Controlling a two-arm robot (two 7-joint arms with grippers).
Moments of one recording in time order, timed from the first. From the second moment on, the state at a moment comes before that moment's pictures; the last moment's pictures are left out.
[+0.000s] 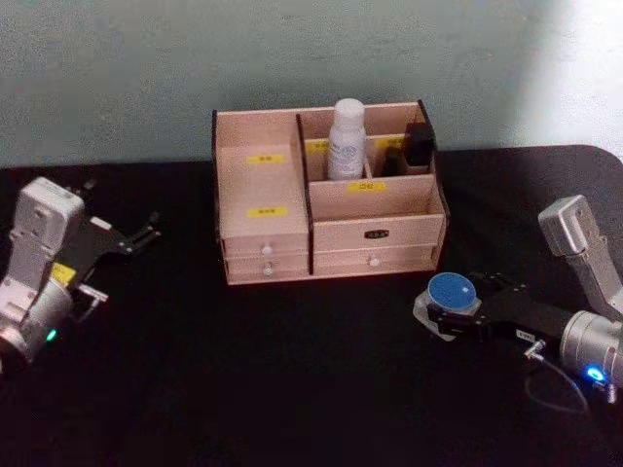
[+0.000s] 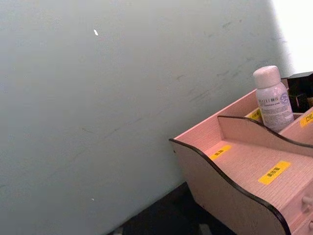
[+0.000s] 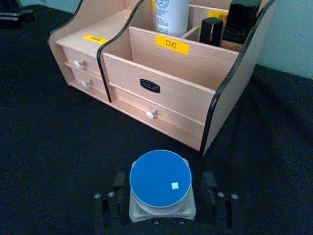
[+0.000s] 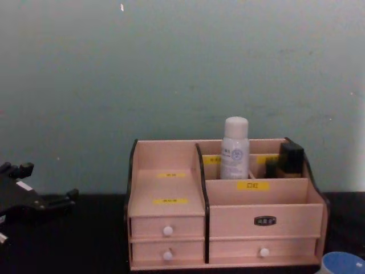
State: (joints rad) left arm -0.20 0.60 0.45 -1.41 -0.25 -0.12 0.03; right arm 0.09 0.61 -0.34 -1.54 0.46 0.27 0.42
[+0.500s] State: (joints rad) left arm -0.20 0.60 0.45 -1.41 -0.25 -0.12 0.03; right arm 0.09 0.61 -0.33 -1.54 0.46 0.28 0.42
